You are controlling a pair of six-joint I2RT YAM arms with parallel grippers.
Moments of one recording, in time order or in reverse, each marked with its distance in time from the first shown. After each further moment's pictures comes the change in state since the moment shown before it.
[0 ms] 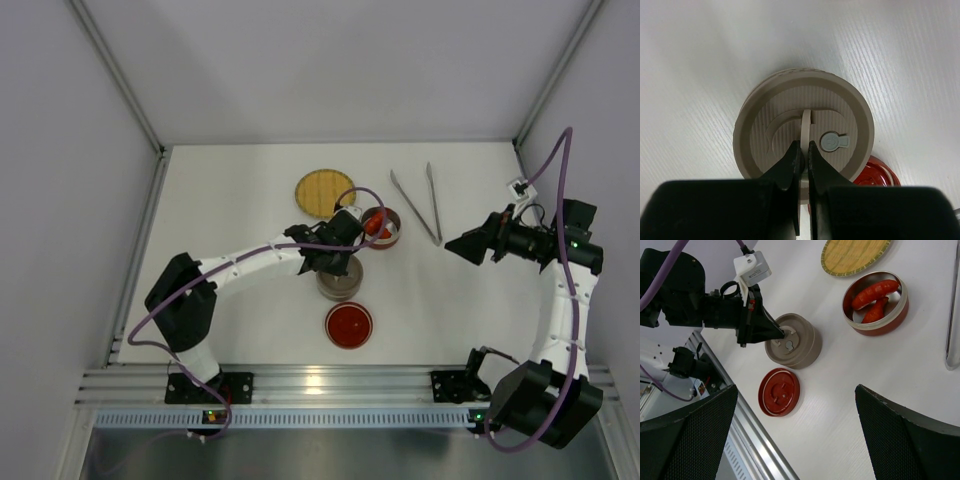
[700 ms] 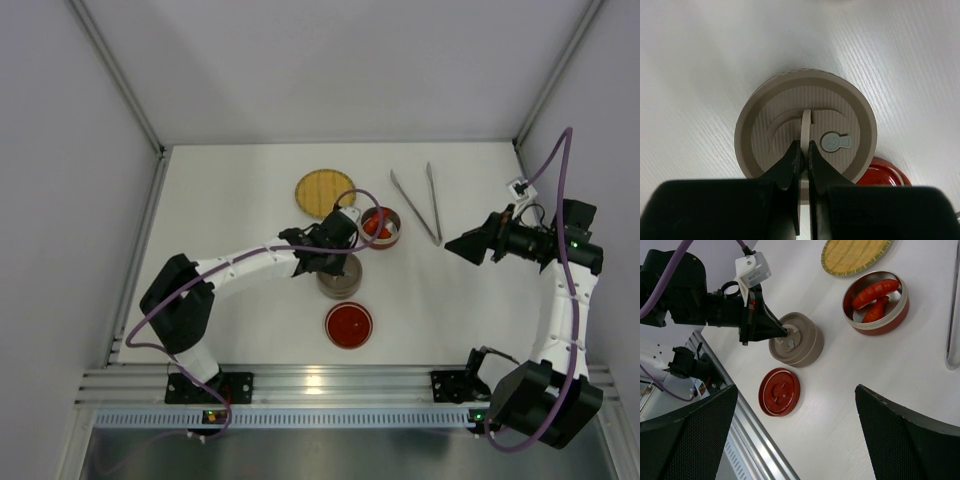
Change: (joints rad) left arm 0.026 -0.014 -0.065 0.090 0.033 0.058; right arm 0.000 0.000 -0.001 0.000 0.000 0.002
